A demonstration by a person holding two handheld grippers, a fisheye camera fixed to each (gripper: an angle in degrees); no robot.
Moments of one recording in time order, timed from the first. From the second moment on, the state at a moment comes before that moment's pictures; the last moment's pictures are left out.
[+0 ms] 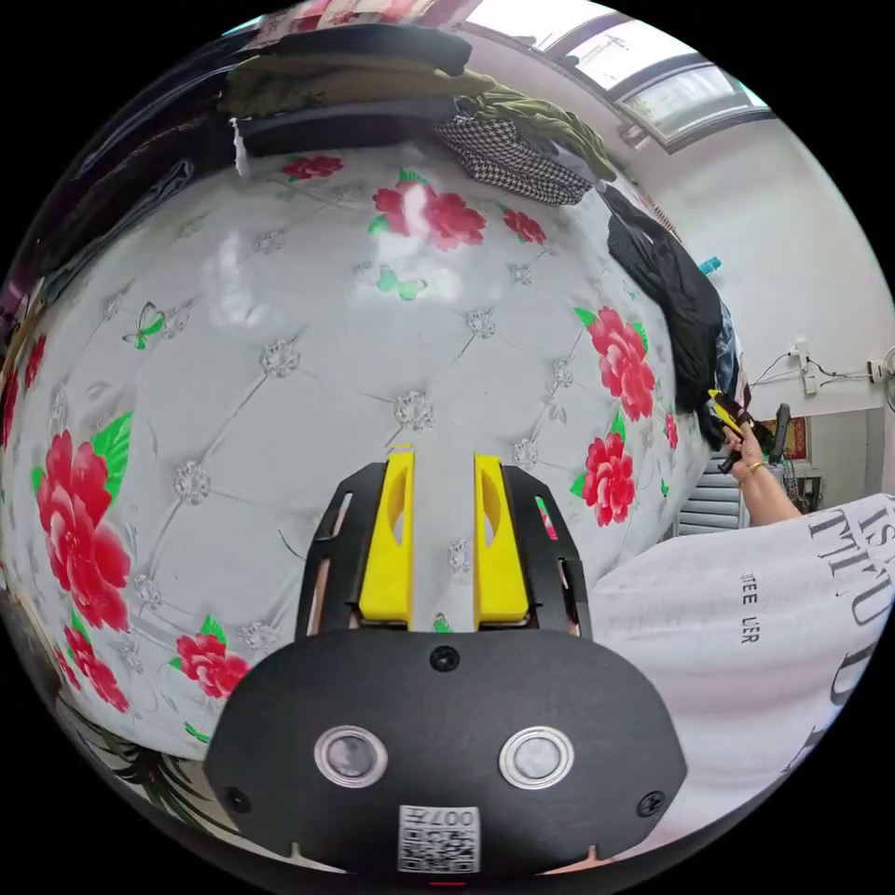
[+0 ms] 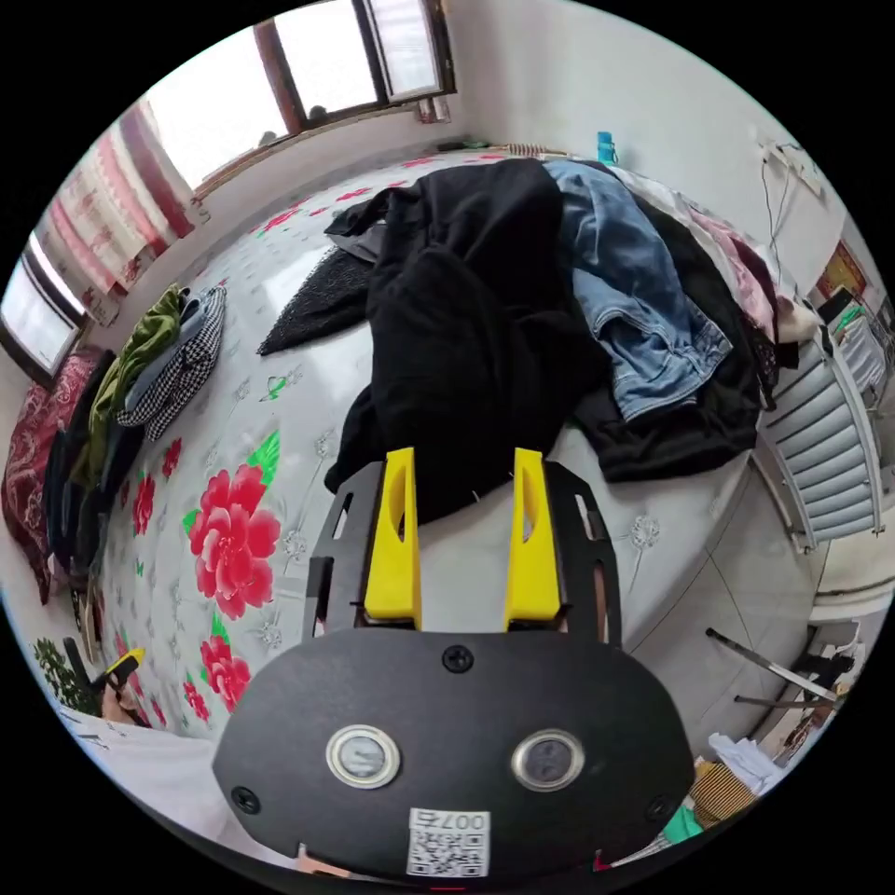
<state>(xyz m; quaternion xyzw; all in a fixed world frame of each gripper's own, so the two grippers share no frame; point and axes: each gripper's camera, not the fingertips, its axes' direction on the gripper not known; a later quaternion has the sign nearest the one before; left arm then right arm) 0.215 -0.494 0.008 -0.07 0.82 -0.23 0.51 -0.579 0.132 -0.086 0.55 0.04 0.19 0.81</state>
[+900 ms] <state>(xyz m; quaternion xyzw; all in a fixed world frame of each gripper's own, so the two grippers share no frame) 0.118 -0.284 -0.091 0.07 0.75 -0.28 0.59 -1.135 0.117 0.068 0.24 0.00 -0.57 0.79</state>
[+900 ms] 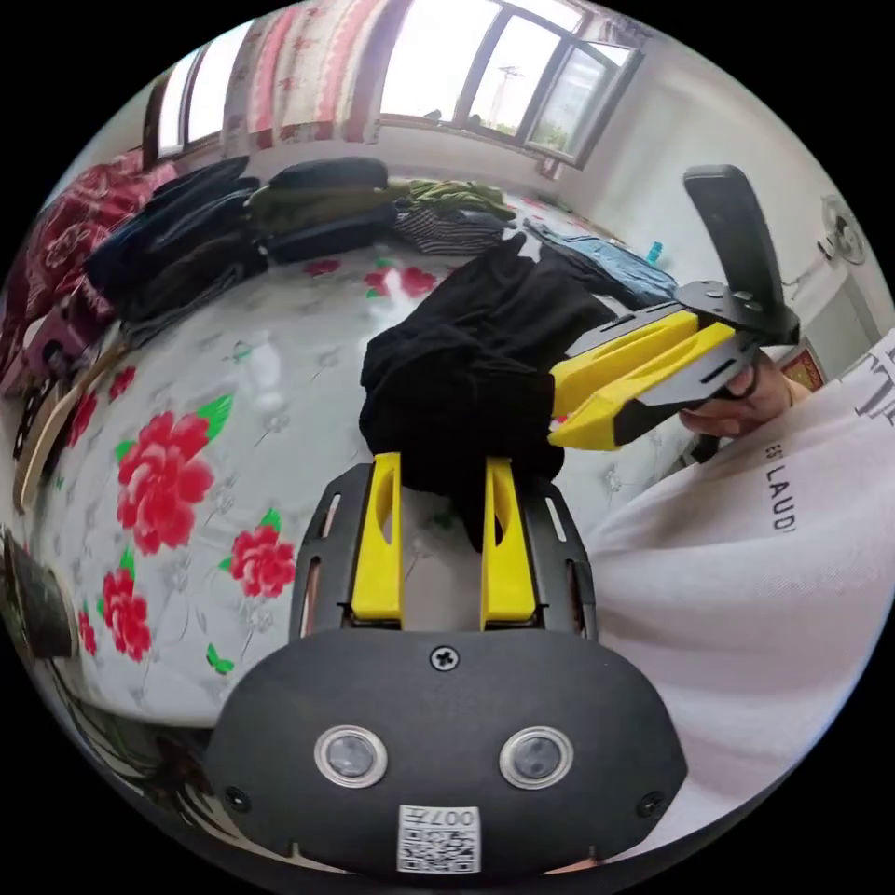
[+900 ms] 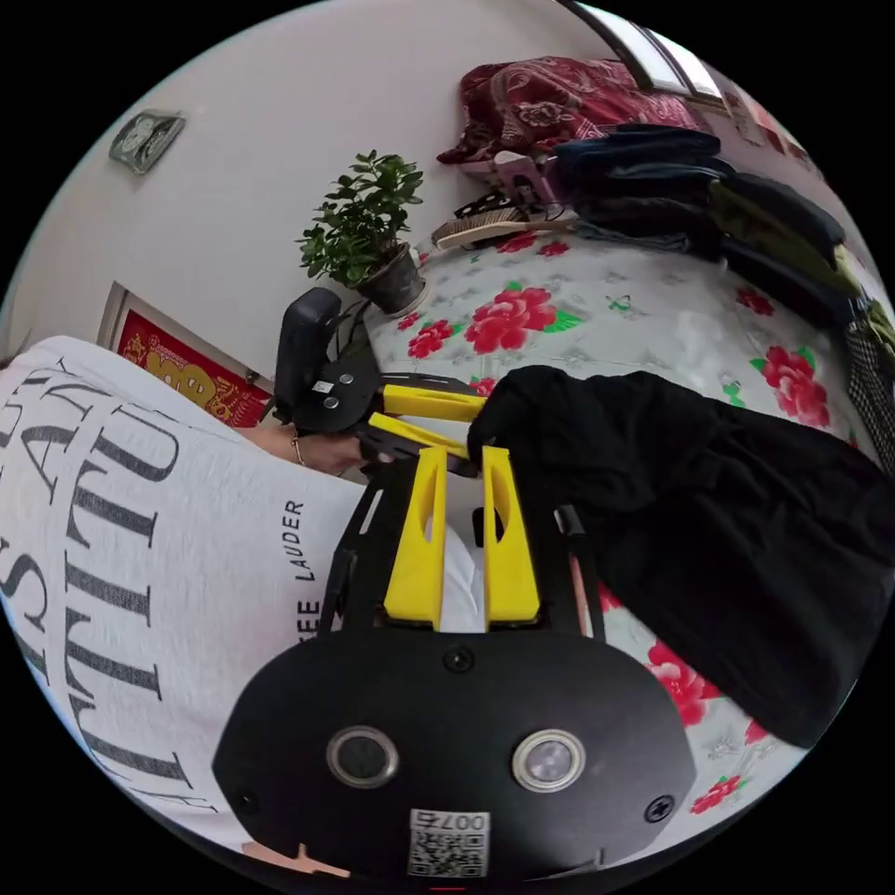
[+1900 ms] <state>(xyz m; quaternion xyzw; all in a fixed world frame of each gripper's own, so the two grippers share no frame) 0.158 -0.065 0.082 -0.13 0.69 -0.47 0.54 -0.998 0.038 0.147 0.03 0.16 -0.40 0.90</state>
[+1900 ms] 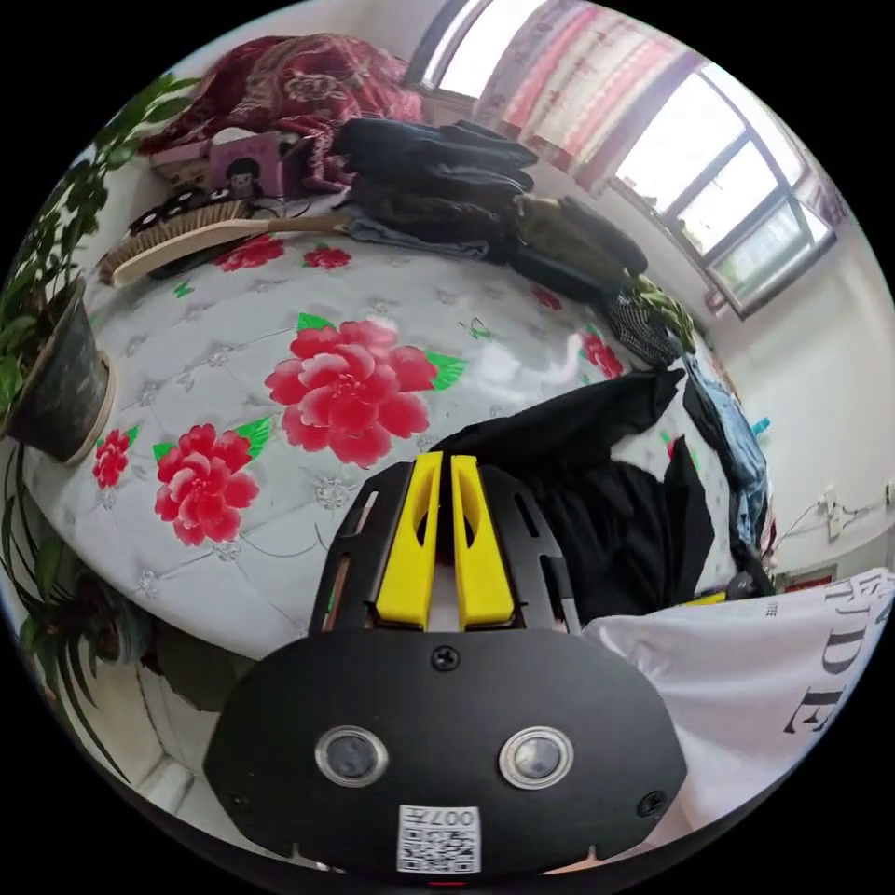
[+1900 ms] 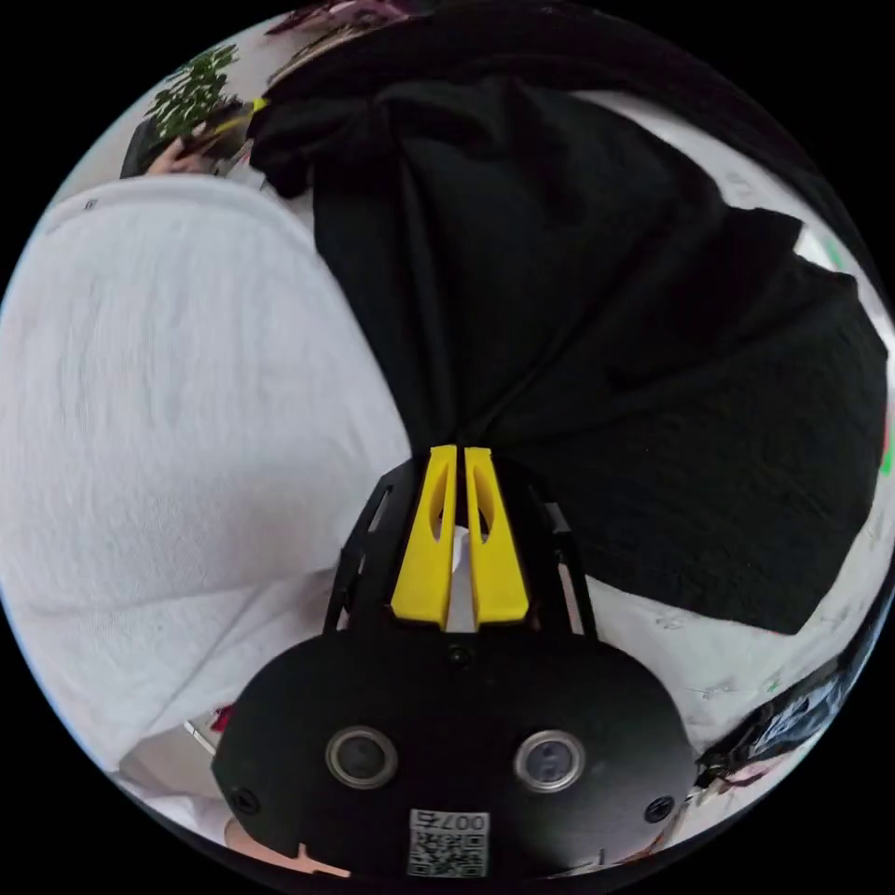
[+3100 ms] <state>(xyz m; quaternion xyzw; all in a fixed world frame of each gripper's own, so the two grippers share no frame) 0.151 0.025 0.137 -0.26 0.60 -0.57 0.50 -0.867 -0.017 -0.154 0.54 0.15 -0.06 0.82</state>
